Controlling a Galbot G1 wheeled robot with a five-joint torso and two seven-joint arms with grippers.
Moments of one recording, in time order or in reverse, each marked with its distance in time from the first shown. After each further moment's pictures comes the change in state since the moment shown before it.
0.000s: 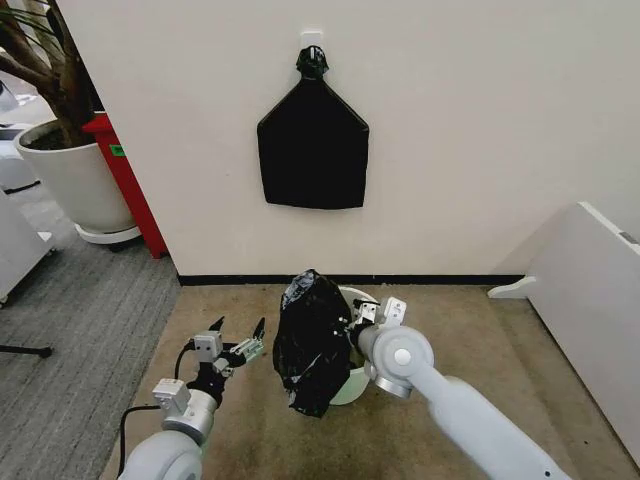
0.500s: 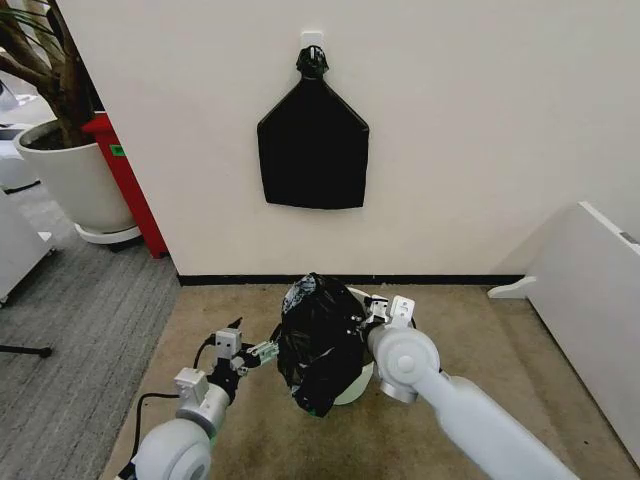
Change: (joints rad) left arm -0.135 0.078 0.097 0.057 -0.017 0.132 -0.050; right arm -0.030 -0.012 0.000 0.037 -0.080 -0.002 0.095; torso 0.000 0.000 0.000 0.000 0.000
